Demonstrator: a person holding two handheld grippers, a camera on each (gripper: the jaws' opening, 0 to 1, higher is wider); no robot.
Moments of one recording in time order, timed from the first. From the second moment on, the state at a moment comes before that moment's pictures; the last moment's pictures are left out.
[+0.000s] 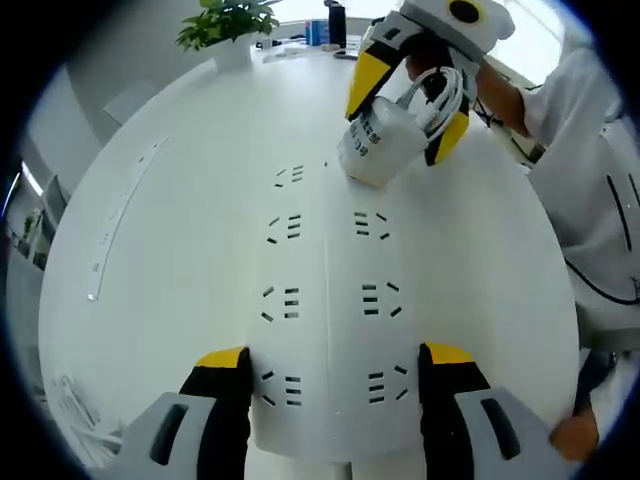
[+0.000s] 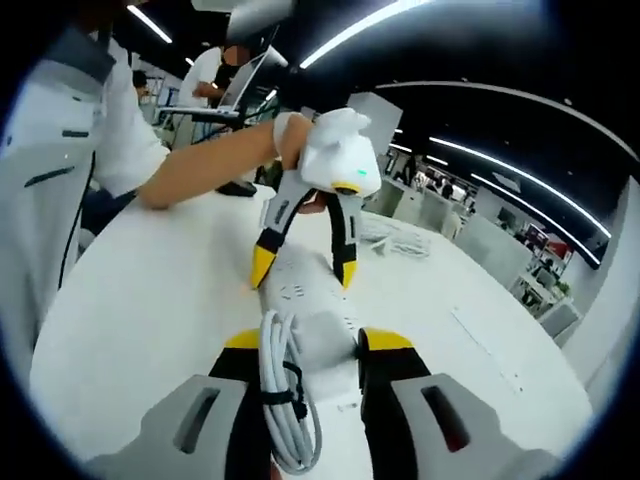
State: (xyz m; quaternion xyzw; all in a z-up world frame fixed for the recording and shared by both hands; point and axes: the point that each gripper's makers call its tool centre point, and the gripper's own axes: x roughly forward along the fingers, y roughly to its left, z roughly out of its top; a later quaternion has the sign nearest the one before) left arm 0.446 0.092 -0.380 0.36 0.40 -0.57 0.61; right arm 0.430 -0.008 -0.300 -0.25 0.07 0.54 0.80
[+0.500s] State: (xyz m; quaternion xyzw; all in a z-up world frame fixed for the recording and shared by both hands) left arm 0.447 0.093 -0.380 0.37 0.40 -0.57 0.61; right arm 0.437 -0.010 -0.302 -0.23 0.08 0.55 0.80
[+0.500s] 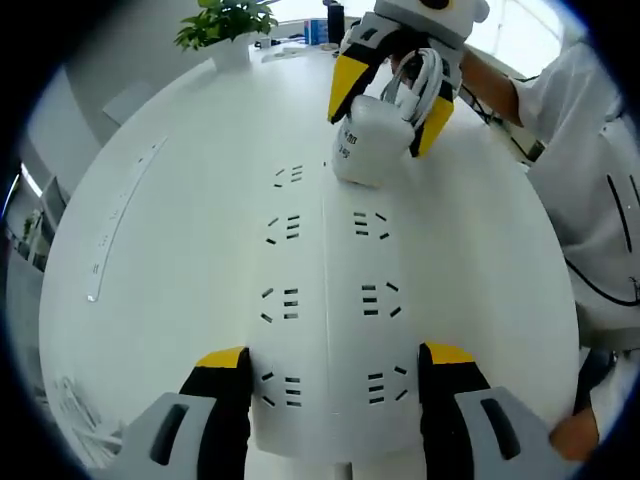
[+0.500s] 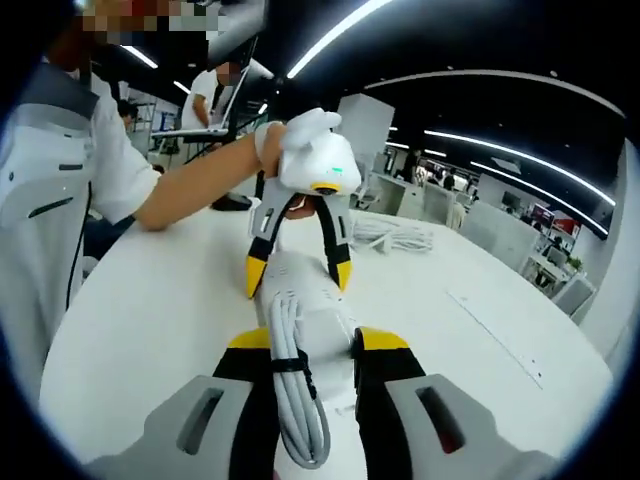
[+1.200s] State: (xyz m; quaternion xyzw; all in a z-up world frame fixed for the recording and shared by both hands) left arm 0.447 0.092 -0.379 0.37 0.40 -0.57 0.61; right arm 0.434 -0.009 -0.302 -0.25 0.08 0.56 0.79
